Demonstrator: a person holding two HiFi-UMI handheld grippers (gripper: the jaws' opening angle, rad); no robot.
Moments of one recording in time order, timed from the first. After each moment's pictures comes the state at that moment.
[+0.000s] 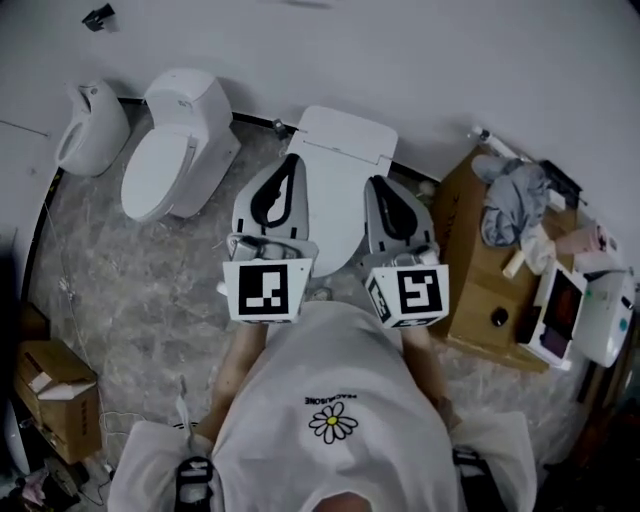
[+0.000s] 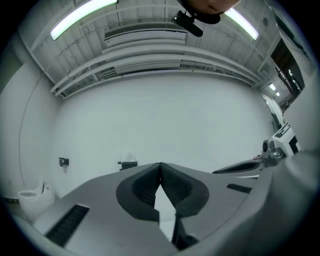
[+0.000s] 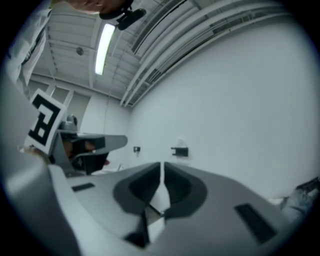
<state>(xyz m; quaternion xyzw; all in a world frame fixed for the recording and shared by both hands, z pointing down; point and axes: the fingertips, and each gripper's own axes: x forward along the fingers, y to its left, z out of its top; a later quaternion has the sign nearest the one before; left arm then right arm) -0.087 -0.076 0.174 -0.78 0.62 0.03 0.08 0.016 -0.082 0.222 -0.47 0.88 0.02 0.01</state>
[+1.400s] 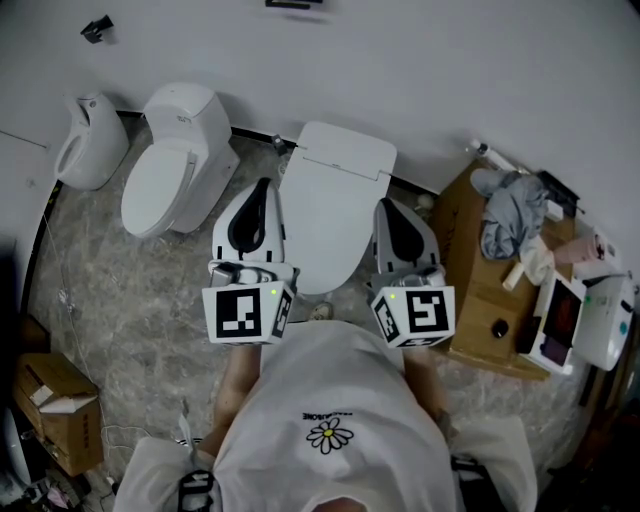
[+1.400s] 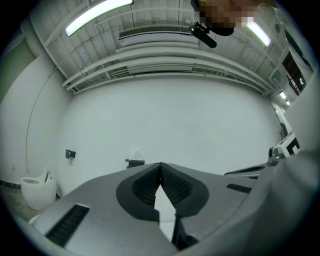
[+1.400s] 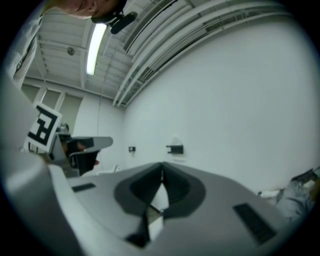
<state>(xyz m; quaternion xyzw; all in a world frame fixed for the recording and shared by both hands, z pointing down) -0.133 -0.075 0.171 -0.76 0.65 0.06 0.06 0.024 -0.088 0.222 -0.49 0.87 -0.01 0.02</state>
